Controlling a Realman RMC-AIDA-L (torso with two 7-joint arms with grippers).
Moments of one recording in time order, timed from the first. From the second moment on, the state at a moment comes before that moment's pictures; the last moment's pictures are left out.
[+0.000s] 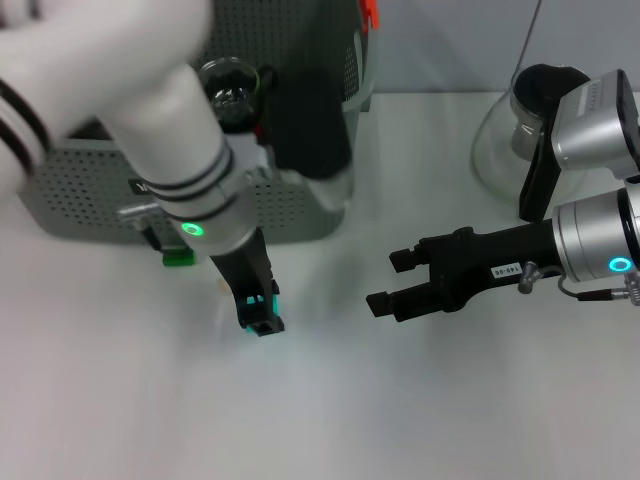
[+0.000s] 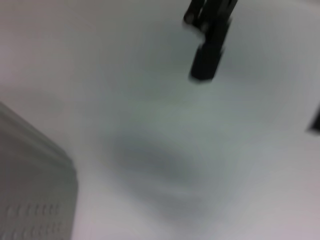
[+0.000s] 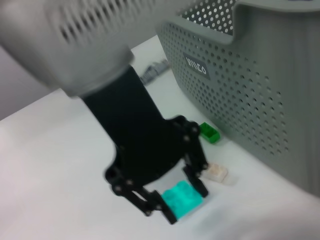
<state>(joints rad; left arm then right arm) -0.88 -2.17 1.42 1.03 2.74 1.52 -2.13 0.71 2.09 -1.00 -0.68 -2.13 -1.41 1.77</state>
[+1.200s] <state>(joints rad) -0.88 -1.89 0.65 1.05 2.49 1.37 -2.13 0.71 2.09 -0.99 -0.68 -2.13 -1.44 1.77</state>
